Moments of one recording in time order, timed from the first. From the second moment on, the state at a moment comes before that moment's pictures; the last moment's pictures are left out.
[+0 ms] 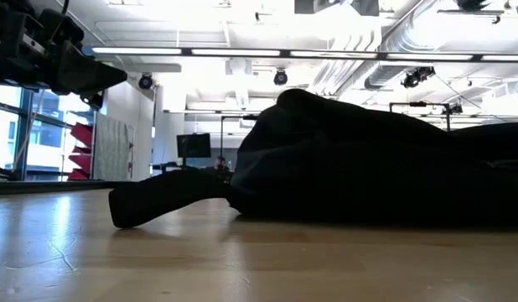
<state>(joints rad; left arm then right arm) 0.12 0.04 0.03 -0.03 0.06 -0.05 0.06 0.05 0.16 0.68 -0.07 -0.12</state>
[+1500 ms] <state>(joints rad) 0.12 0.04 0.03 -0.03 0.06 -0.05 0.59 1.47 1.22 -1.34 -0.20 0.71</state>
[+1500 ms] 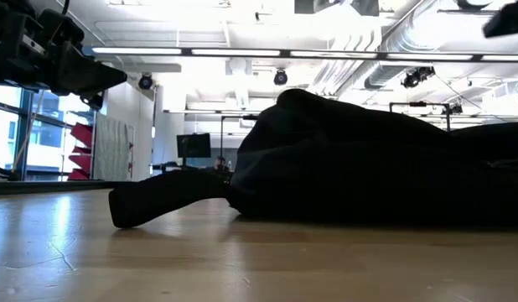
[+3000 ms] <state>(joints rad) 0.12 0.04 0.03 -0.02 0.06 -0.05 0.38 1.62 2.03 -1.48 0.67 0.41</state>
